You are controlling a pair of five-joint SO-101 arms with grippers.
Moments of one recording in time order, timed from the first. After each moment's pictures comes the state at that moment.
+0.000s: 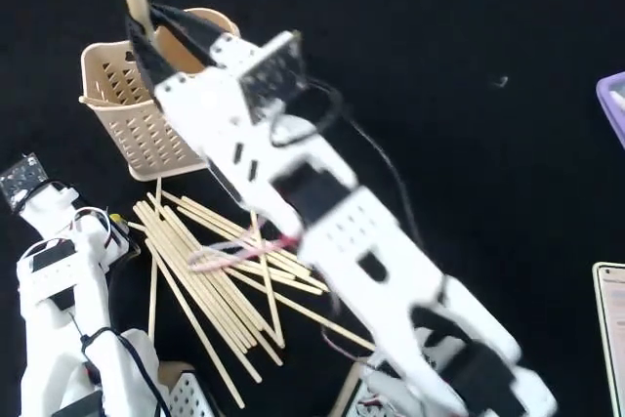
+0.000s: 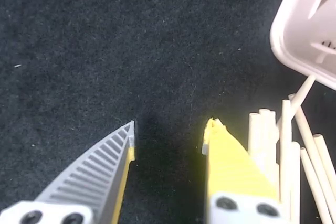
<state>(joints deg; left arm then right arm) -32.8 -39.7 72.1 35.6 8.9 -41.8 -21.6 24.5 -5.6 1.5</state>
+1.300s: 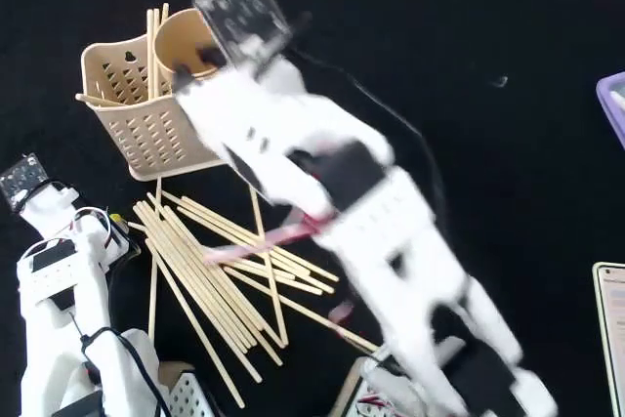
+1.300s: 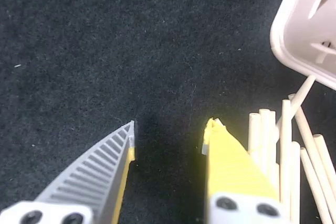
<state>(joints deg) -32.8 -39.7 72.1 35.6 8.9 -39.1 -20.4 1.3 51.8 1.4</state>
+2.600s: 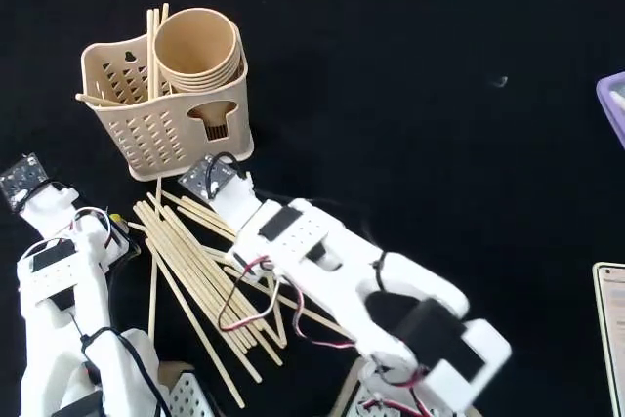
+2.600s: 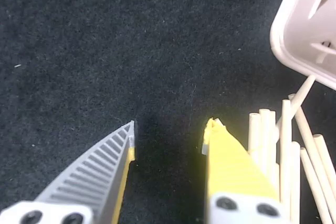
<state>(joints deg) -32.8 -39.7 72.1 35.6 8.9 -44.7 -3.9 45.6 40.5 7.3</state>
